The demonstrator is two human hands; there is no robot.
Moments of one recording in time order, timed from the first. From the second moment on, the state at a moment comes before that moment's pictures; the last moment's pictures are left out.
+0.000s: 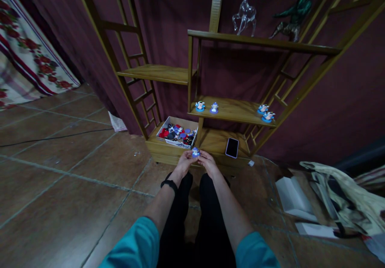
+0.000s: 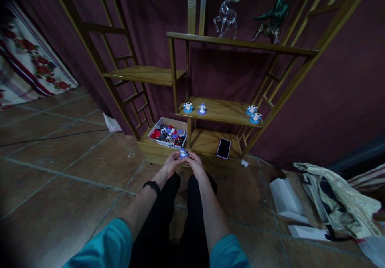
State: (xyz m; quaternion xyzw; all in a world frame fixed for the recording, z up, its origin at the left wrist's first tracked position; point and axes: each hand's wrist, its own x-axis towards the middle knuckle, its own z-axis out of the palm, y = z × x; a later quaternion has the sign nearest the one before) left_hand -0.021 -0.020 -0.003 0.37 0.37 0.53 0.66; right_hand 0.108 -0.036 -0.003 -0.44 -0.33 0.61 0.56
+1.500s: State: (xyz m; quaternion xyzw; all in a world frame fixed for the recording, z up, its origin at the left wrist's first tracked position) left_hand -0.022 -0.020 -0.002 0.39 0.36 0.52 0.67; right_hand 0.109 -0.034 -0.010 -0.44 -0.33 0.61 0.58
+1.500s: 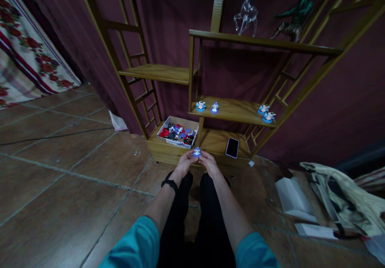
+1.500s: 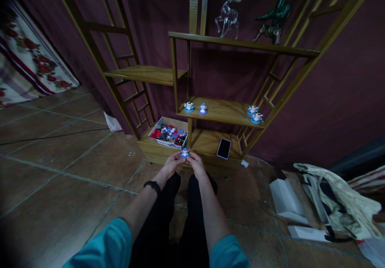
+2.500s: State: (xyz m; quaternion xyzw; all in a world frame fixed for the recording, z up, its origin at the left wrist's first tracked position) left_hand -0.022 -0.021 0.001 0.41 0.32 0.49 0.70; right_hand 0.106 -0.035 -0.004 -0.42 -0.34 0.62 0.58
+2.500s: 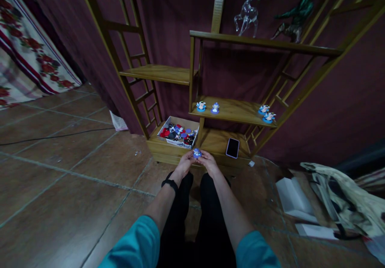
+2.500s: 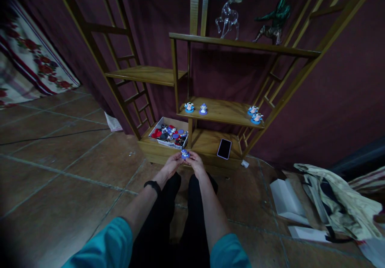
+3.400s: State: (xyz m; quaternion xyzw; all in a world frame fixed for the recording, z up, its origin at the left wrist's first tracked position) left_hand -0.022 -0.022 0.001 0.37 0.36 0.52 0.68; right_hand 0.106 -0.042 0.009 -0.43 -0.32 0.61 0.58
